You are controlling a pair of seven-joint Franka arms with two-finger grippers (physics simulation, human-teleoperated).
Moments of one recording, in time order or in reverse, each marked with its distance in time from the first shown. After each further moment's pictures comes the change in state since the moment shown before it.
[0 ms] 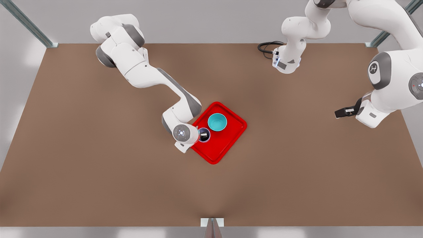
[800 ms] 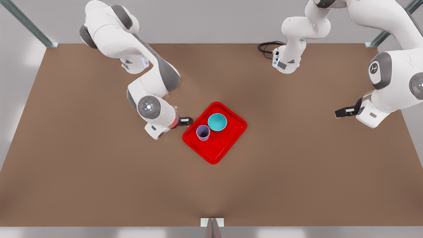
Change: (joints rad) left arm 0.002 0.000 0.002 0.002 0.002 0.000 0.003; right arm -0.158 -0.282 0.000 0.234 0.010 -0.486 0.049
